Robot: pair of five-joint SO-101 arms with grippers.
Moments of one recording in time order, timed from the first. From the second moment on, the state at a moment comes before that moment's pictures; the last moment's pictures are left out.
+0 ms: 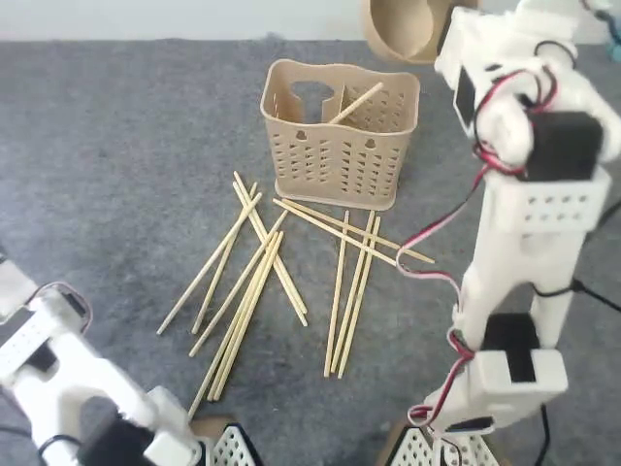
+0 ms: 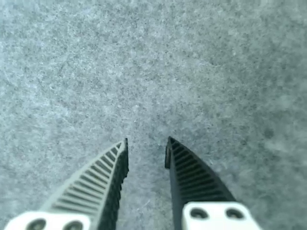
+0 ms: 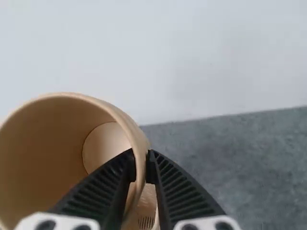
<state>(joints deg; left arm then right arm) -58.5 -24.3 60.4 42.6 -4.5 -6.4 6.5 -59.3 84.7 -13.4</state>
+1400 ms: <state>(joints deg) -56.6 -24.3 60.4 42.3 -5.2 -8.3 12.1 -59.3 93.4 -5.3</state>
